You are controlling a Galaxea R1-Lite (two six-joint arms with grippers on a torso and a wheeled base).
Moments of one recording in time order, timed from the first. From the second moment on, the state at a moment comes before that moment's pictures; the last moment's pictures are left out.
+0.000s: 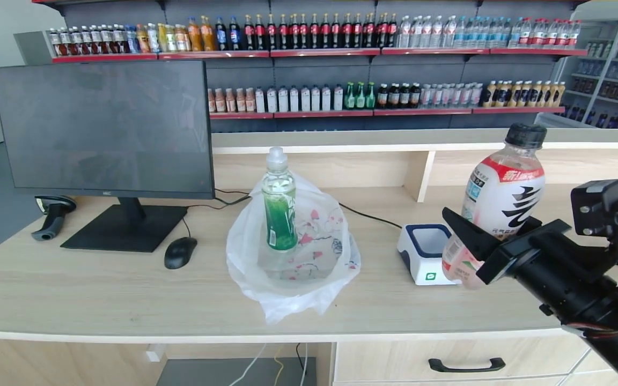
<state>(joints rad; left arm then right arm) 0.00 0.00 0.00 0.00 0.00 0.00 0.47 1.61 -0.25 -1.57 -0.06 -0.06</state>
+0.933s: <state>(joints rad) 0.00 0.00 0.00 0.00 0.00 0.00 0.29 1.89 -0.49 -1.57 0.33 -0.75</state>
